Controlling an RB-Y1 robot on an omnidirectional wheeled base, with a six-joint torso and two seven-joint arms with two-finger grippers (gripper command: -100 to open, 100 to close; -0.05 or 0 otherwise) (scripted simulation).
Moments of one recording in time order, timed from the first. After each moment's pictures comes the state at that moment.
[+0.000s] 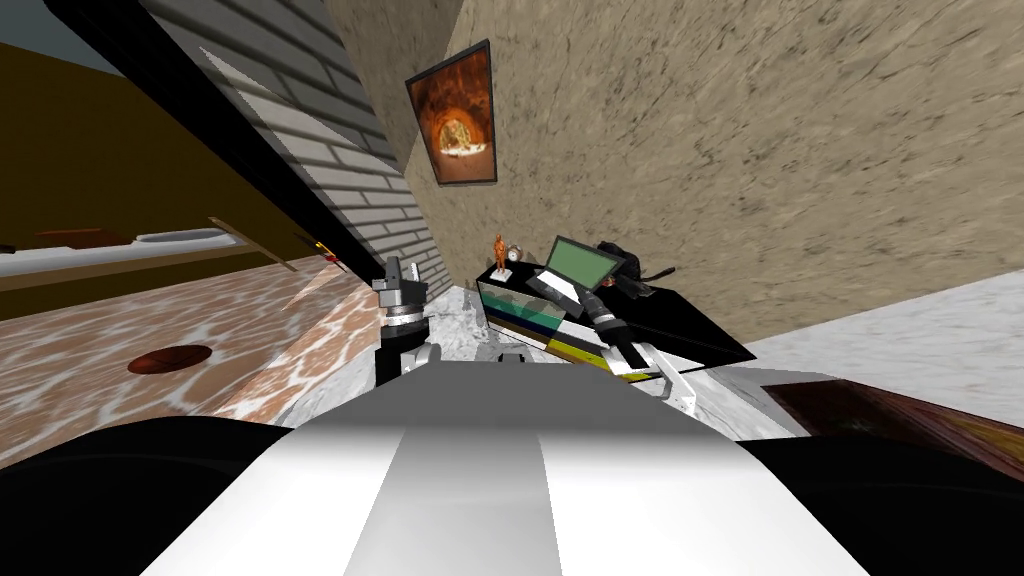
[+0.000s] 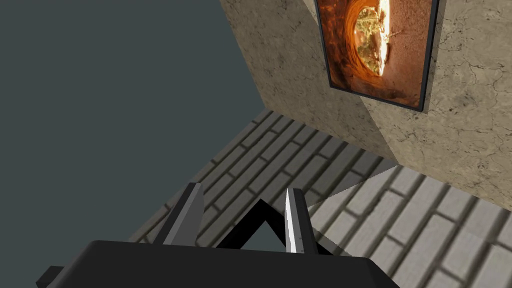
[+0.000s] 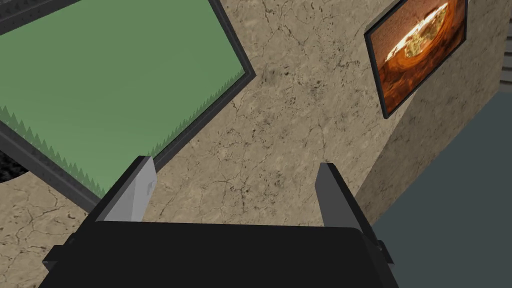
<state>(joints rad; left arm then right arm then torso) 0.48 -0.01 0.07 -2.38 0.02 -0.45 0.10 0.41 -0.53 -0.06 -2.13 0.19 -0.04 0.26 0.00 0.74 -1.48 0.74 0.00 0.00</state>
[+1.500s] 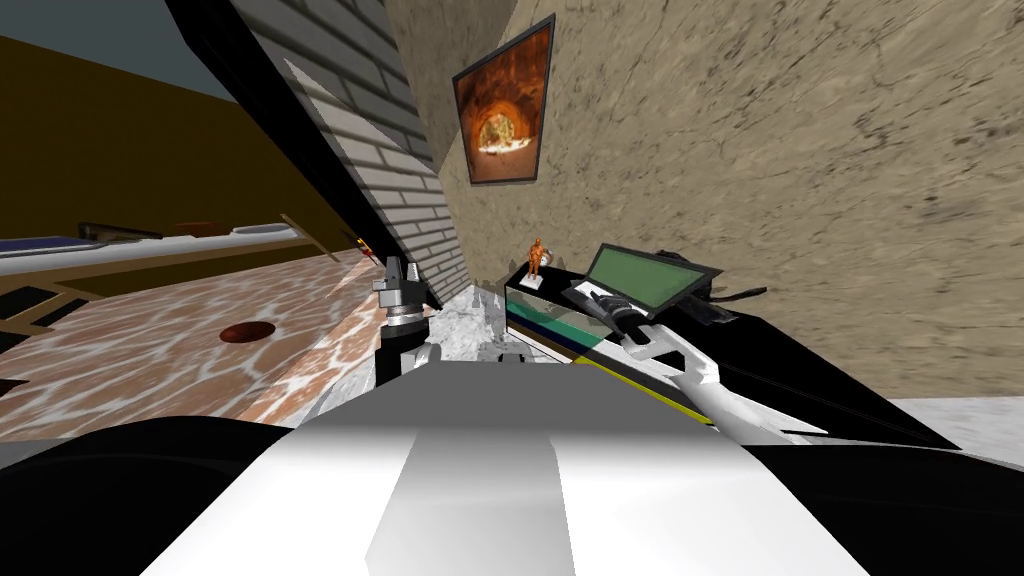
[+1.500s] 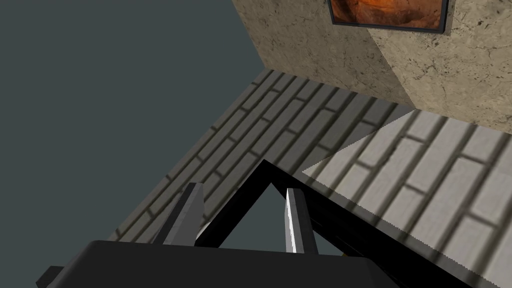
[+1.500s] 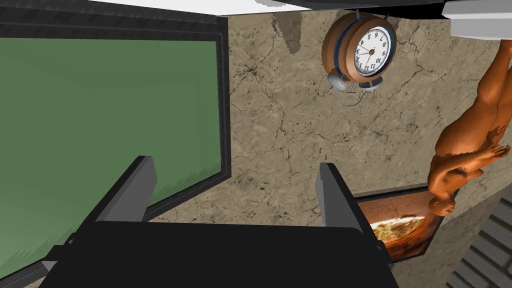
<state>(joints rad) 0.48 -0.01 0.07 -2.38 0.02 -0.45 0.10 0.29 -0.86 -0.06 -1.86 0.31 0.29 0.41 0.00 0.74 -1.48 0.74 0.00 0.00</state>
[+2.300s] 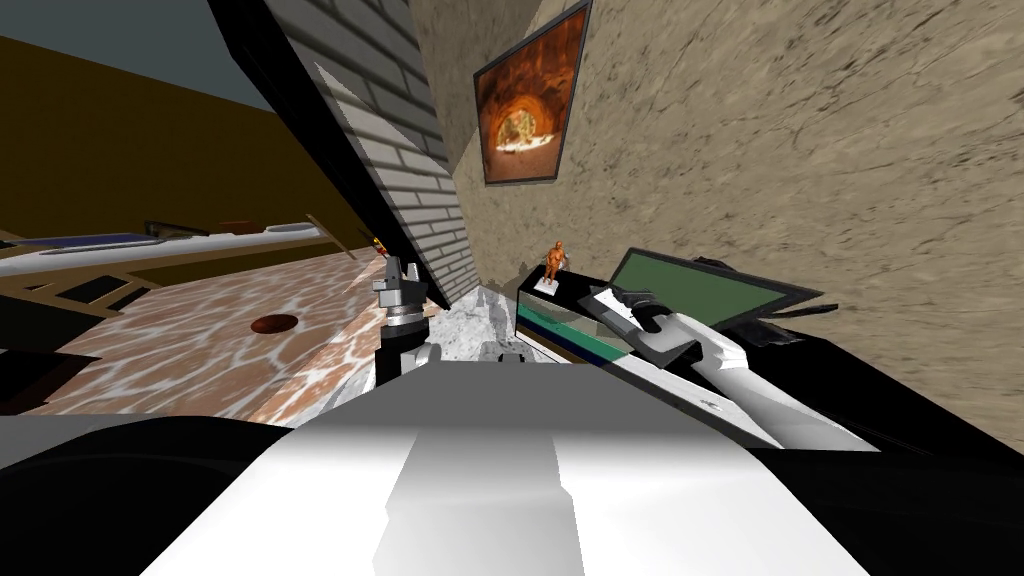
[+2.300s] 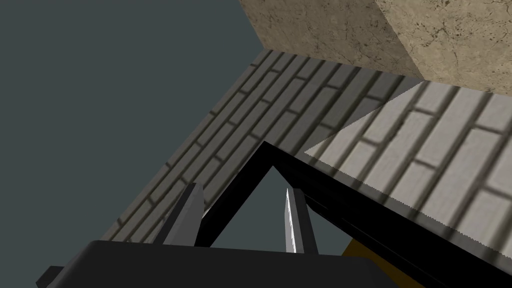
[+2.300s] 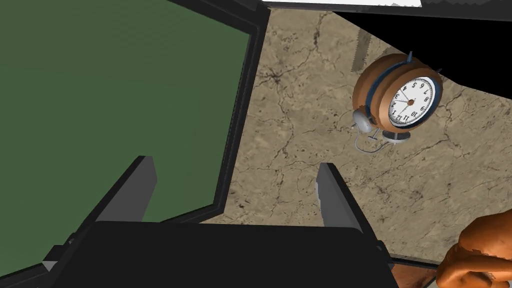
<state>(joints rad) 0.48 -0.01 0.07 -2.38 0.02 -0.45 0.10 0.23 -1.04 -0.07 -1.72 0.36 0.44 0.48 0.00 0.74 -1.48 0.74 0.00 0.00</state>
